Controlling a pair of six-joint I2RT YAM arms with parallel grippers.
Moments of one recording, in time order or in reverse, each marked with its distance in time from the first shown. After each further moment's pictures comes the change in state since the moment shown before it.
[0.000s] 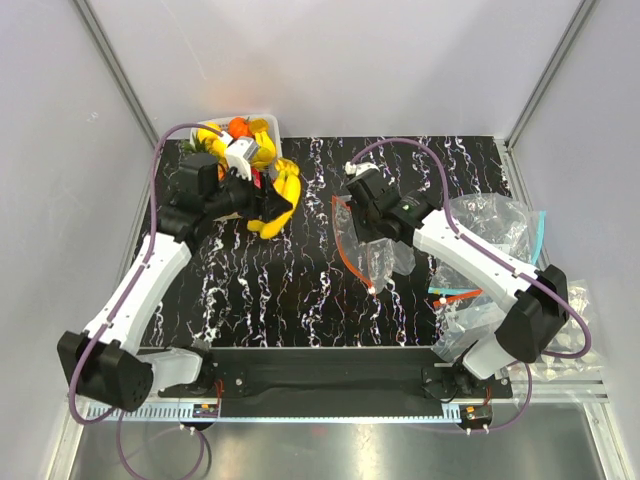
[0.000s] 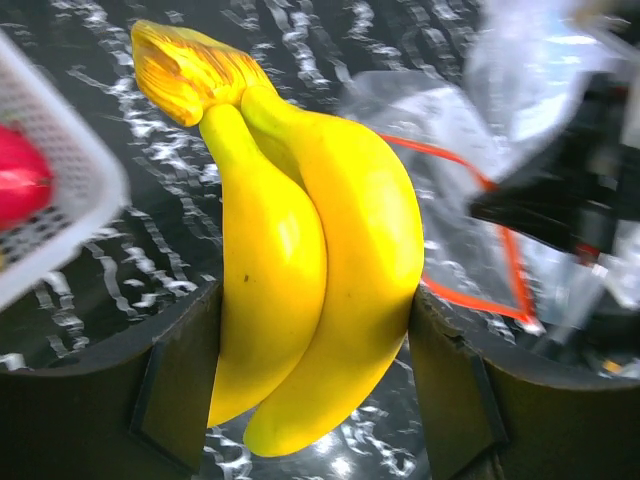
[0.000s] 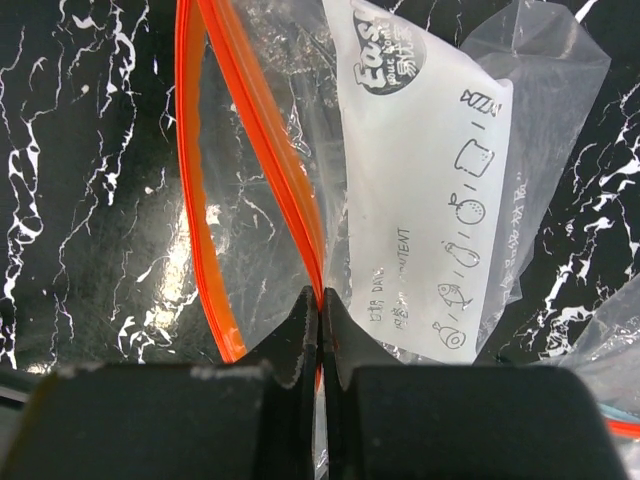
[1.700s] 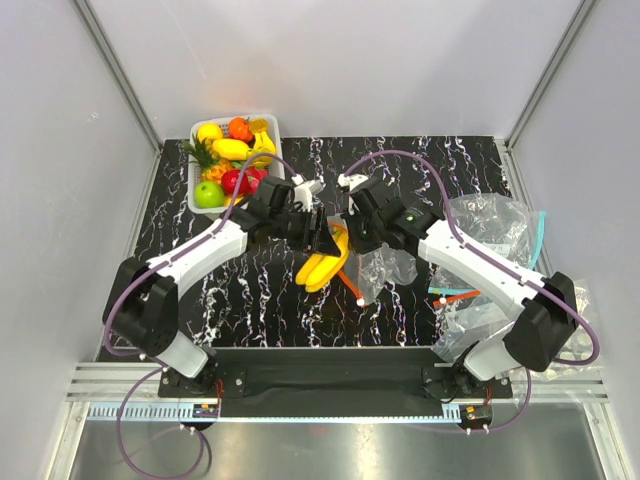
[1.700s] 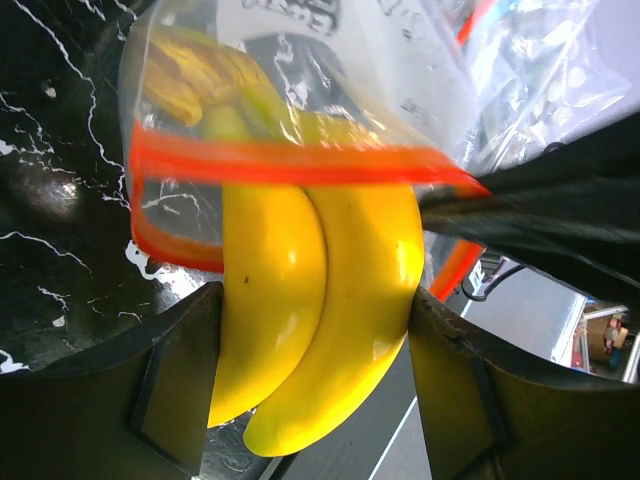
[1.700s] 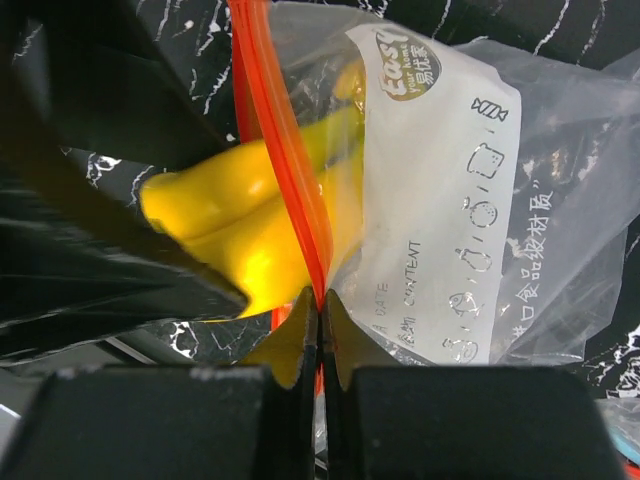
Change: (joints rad) left arm -0.246 0.307 -0.075 0.072 0.168 -0.234; right arm 0.011 -0.060 -0.103 0.087 -0.211 -0.046
